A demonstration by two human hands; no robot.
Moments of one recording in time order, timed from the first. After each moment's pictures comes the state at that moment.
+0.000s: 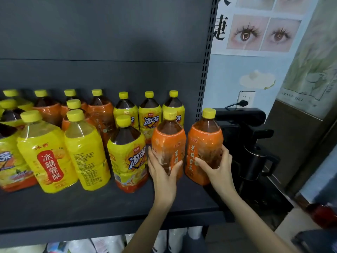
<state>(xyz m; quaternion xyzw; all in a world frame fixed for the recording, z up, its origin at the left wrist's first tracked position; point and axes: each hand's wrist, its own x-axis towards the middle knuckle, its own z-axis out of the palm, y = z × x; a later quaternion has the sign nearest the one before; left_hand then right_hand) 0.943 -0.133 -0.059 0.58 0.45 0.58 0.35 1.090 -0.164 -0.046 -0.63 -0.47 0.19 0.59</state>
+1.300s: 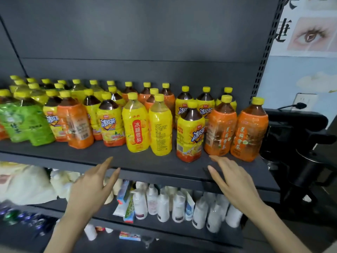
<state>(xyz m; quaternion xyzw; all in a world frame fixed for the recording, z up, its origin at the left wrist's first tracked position) 0.629 -0.269 -0.034 0.67 0.68 0.29 -0.09 0.973 -0.258 -0.025 -0.59 -0.76 -0.04 0.25</state>
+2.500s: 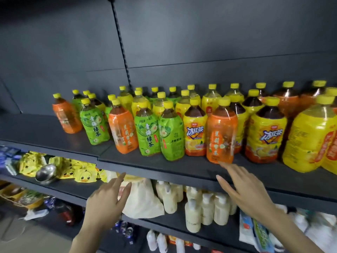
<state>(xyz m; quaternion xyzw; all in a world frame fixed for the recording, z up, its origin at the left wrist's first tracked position) 0.153 -0.227 -0.045 0.63 0.74 0.24 -0.08 0.490 -0.160 -0.055 -0.56 -0.80 -0.02 0.22</state>
